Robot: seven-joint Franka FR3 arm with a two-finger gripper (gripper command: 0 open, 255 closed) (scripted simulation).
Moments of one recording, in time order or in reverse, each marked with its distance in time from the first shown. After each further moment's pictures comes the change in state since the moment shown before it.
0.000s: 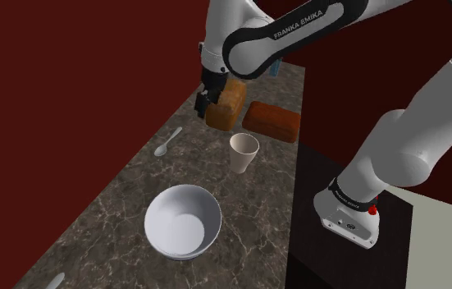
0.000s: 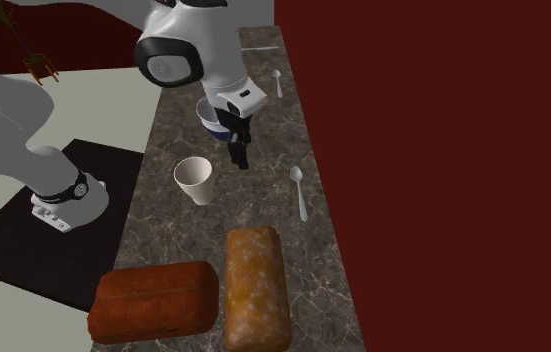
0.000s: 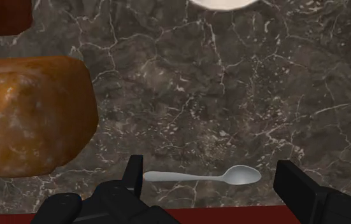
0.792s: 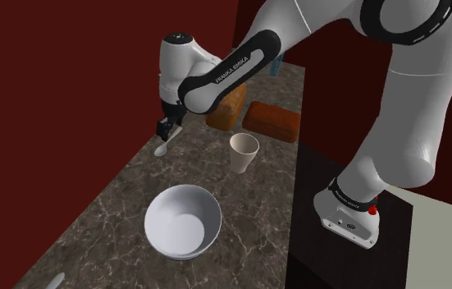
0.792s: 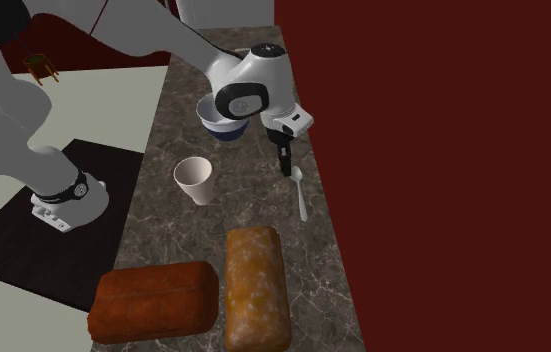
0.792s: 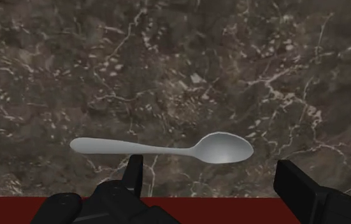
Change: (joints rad) arm 0.084 0.465 0.011 0.311 -0.156 0.163 0.149
